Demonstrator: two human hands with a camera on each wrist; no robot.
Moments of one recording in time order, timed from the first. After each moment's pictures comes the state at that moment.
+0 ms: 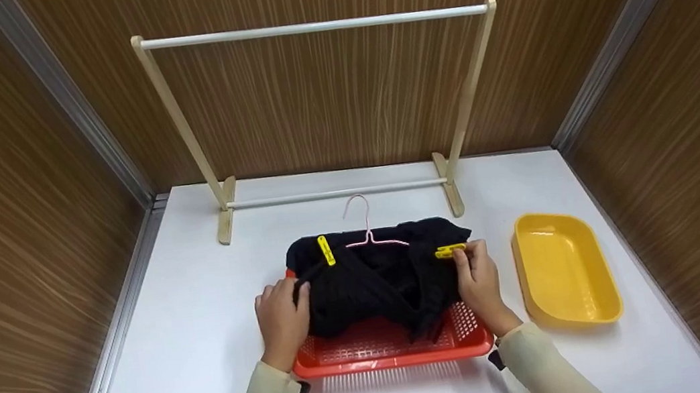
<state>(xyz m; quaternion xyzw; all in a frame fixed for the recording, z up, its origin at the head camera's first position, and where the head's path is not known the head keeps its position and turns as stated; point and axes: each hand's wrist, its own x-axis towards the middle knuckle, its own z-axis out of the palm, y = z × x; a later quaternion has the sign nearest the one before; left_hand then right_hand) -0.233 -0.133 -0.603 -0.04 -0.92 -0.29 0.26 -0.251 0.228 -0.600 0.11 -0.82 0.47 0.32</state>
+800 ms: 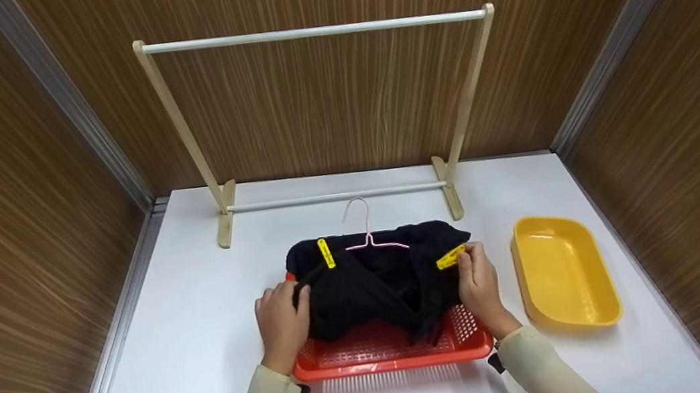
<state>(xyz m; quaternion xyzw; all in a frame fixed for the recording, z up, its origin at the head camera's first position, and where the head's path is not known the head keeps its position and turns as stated) -0.233 -0.133 -0.603 -0.04 -0.92 -0.30 0.25 -0.251 0.229 -0.599 0.13 -0.81 0.47 0.33</state>
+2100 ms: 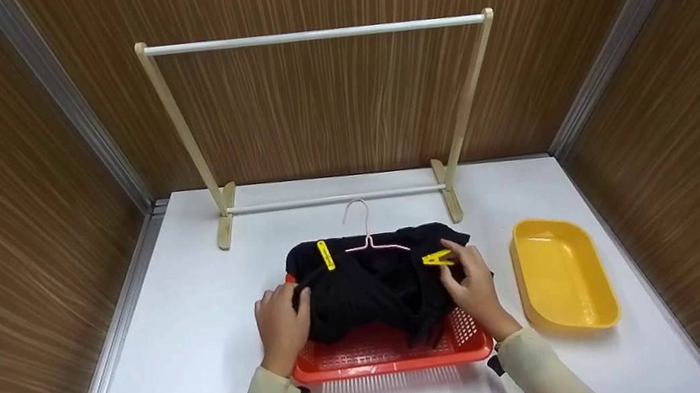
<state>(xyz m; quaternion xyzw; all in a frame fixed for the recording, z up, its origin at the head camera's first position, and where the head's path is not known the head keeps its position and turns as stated) -0.233 -0.133 -0.602 -0.04 -0.92 -0.30 0.26 -0.256 0.229 -0.602 0.19 -0.82 0.44 0.31</state>
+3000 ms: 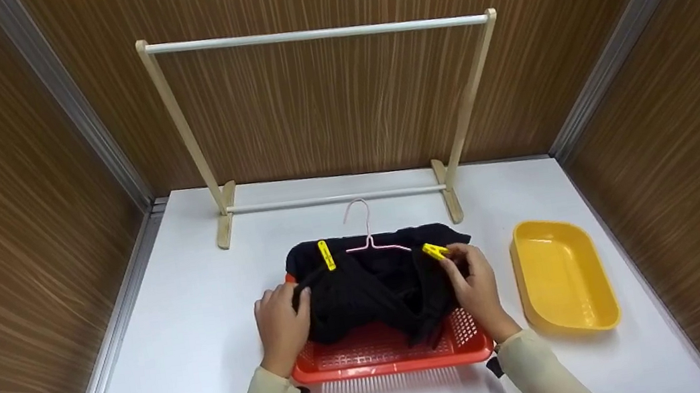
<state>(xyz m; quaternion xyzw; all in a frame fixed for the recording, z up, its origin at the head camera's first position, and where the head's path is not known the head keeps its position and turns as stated) -0.234 -0.133 -0.603 -0.04 -0.92 -0.30 0.25 -0.255 0.227 -0.601 0.12 -0.81 0.48 0.31</state>
